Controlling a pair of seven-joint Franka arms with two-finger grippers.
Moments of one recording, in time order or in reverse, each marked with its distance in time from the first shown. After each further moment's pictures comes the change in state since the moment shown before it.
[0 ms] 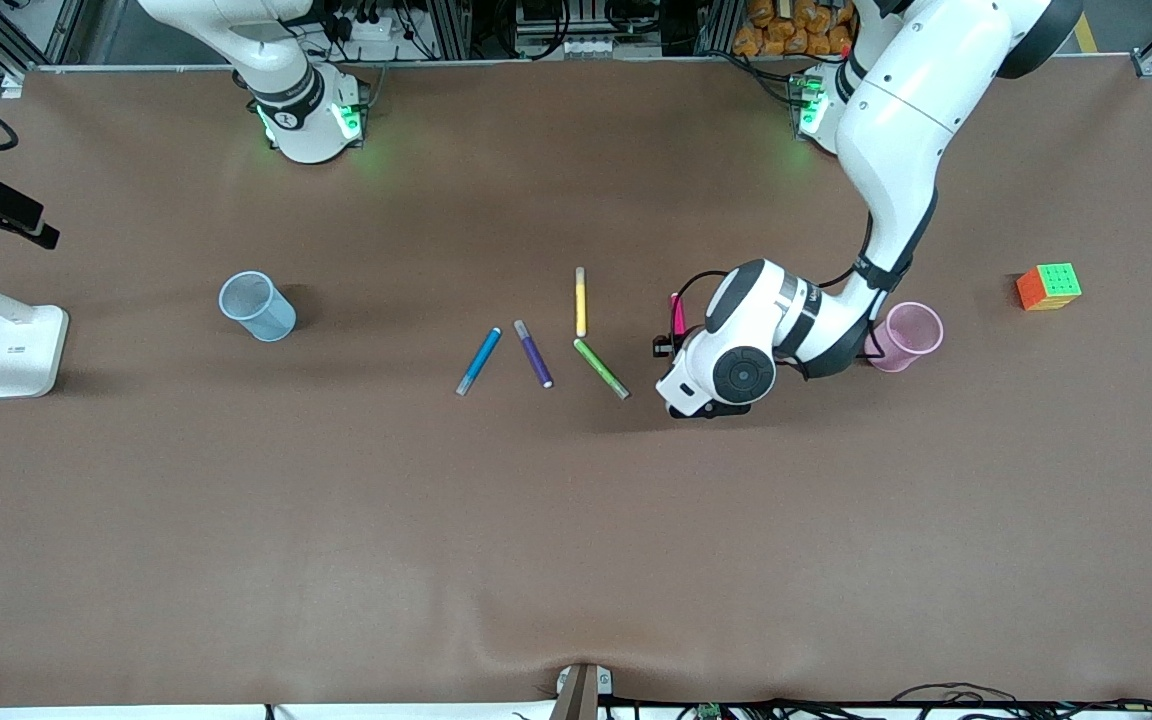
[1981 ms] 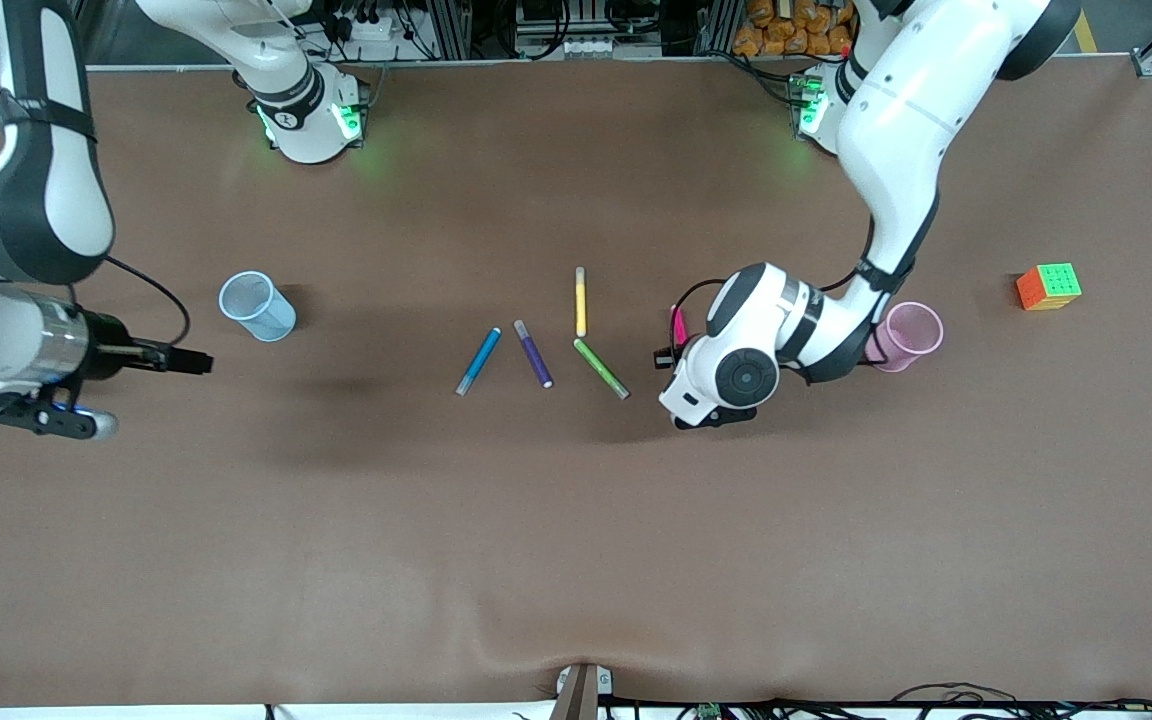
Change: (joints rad) left arm 0.001 -0.054 0.013 0.046 0.036 -0.039 -0.106; right arm 0.081 0.379 0.016 0.000 0.120 0.175 0.203
